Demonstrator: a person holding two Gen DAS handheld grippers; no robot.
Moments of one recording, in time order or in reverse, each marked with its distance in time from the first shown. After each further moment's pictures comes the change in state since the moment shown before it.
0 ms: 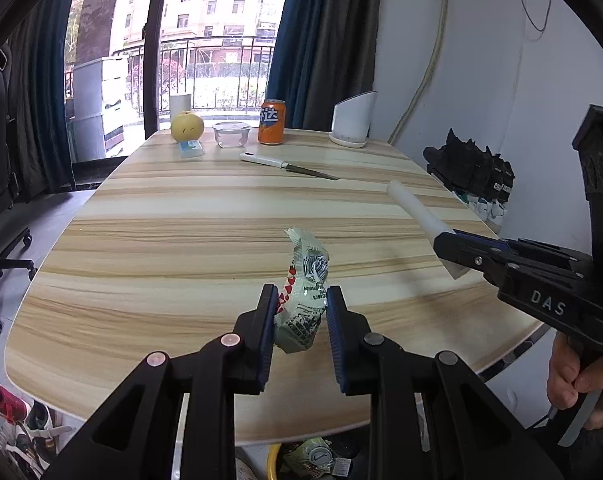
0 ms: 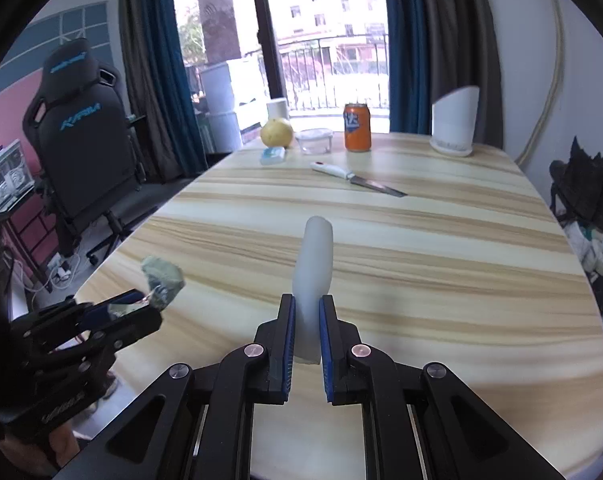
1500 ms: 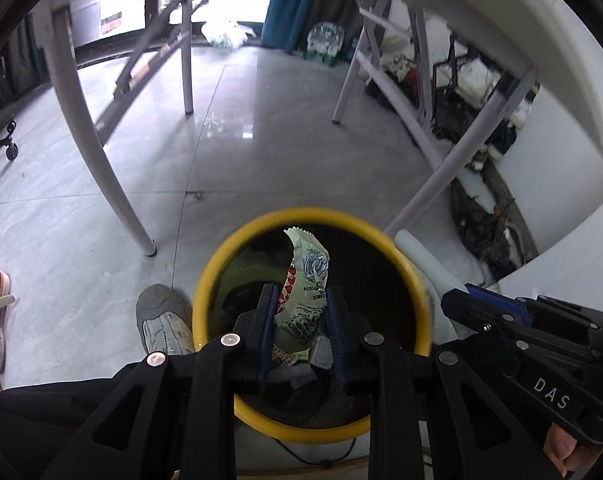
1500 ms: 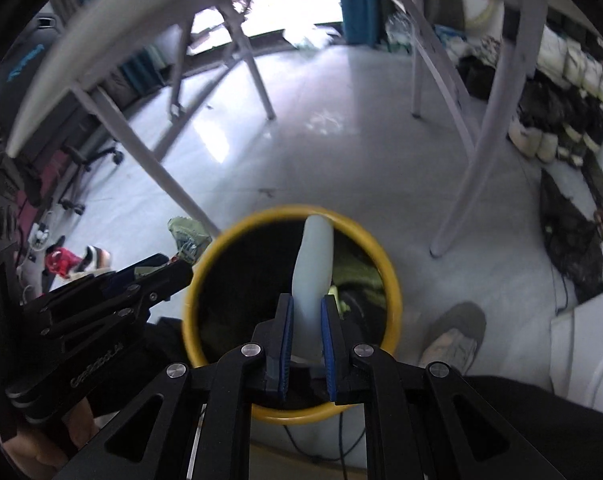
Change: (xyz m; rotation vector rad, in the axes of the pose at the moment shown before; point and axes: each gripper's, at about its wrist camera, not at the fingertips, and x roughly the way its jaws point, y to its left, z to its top) left arm 0.103 -0.024 -0.196 -0.090 0.396 0.007; right arm 0.071 -0.014 -0.253 0.238 0.427 -0.067
